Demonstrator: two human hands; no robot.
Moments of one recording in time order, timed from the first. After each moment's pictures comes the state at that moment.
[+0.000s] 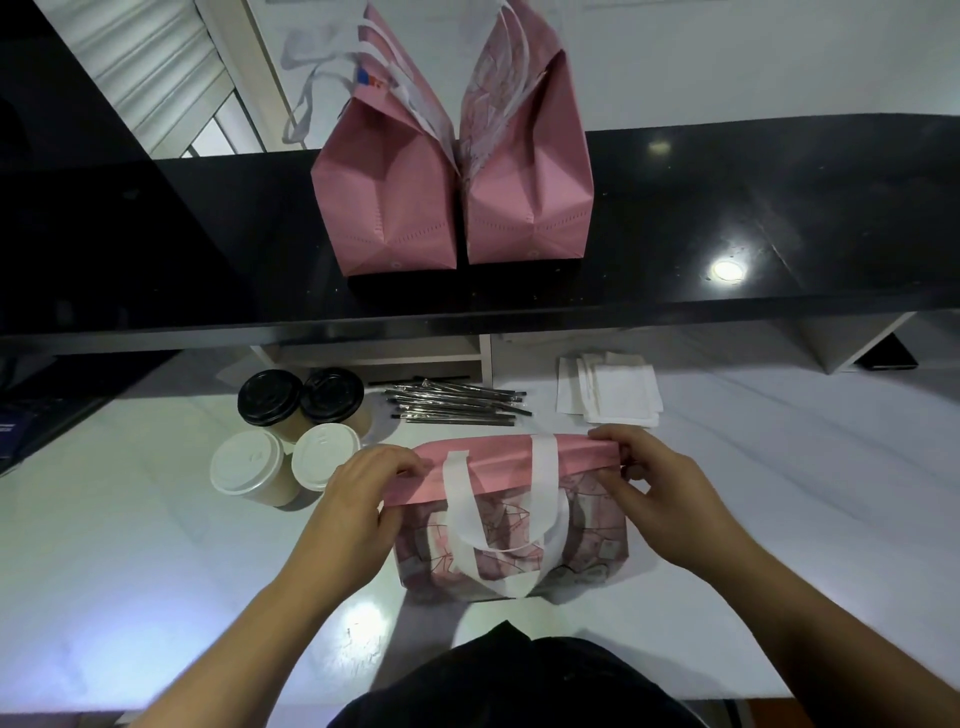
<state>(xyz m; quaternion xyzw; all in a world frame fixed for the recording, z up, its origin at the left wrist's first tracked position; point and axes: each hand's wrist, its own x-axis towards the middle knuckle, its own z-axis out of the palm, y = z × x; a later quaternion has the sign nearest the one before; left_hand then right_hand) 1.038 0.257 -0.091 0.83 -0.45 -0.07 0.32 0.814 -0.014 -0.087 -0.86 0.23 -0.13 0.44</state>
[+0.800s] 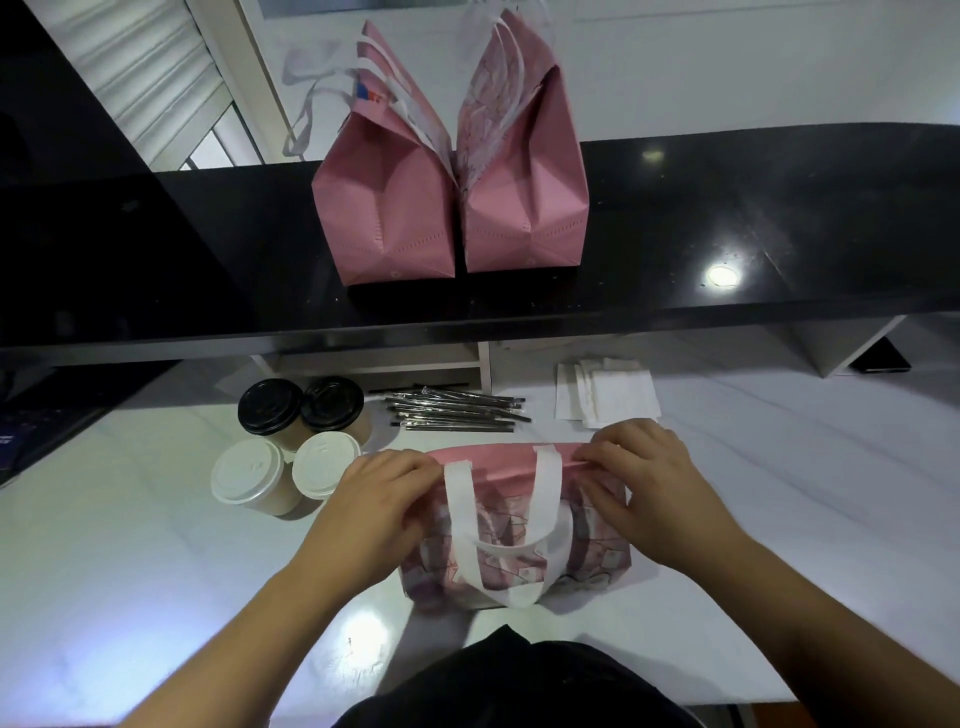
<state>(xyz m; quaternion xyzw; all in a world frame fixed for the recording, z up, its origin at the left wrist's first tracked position) 1.040 0.241 -0.078 0.81 -0.55 -0.03 0.18 0.825 -0.011 -0.075 -0.96 0.12 -0.18 0.15</state>
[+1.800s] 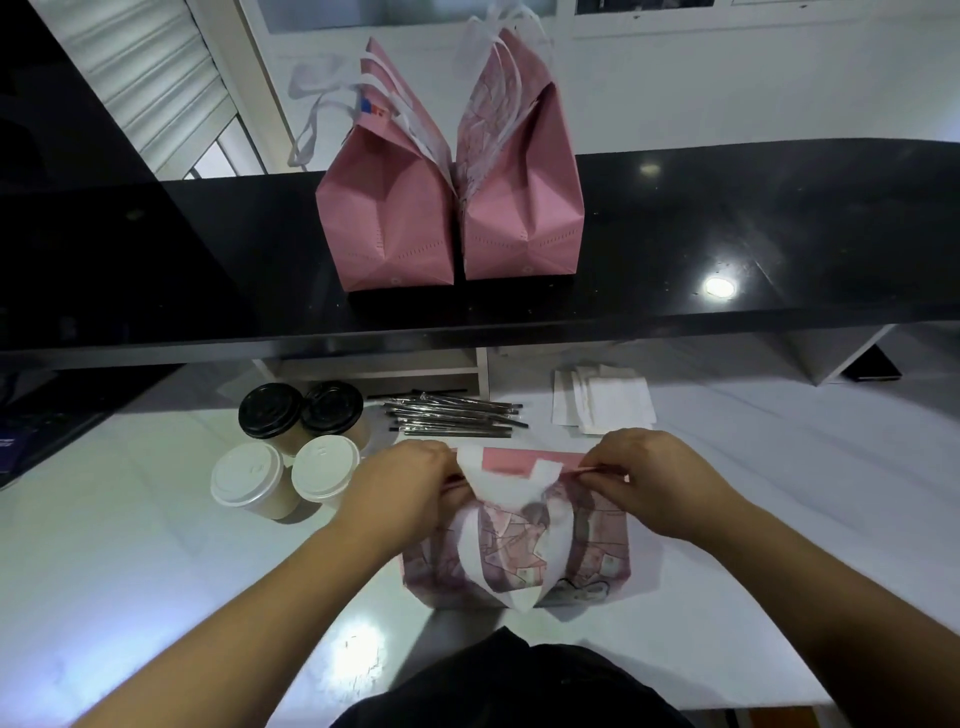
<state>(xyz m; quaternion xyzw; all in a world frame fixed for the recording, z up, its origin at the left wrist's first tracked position) 1.035 0.195 -0.064 0.83 -0.54 -0.01 0.13 0.837 -0.036 -0.059 -0.97 0.13 -0.04 0.21</state>
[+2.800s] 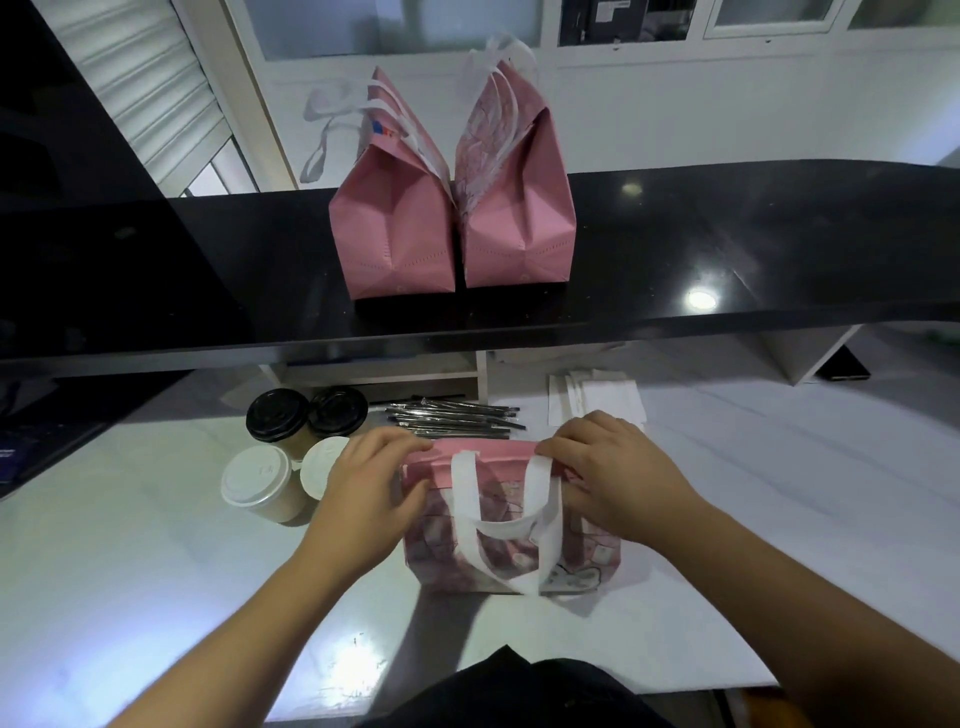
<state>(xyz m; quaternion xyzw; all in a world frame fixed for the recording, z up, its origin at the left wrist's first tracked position) 1.042 0.250 -0.070 0.85 -0.44 -0.03 0.28 0.849 0.015 -0.038 -0.99 0.10 -0.08 0.07</state>
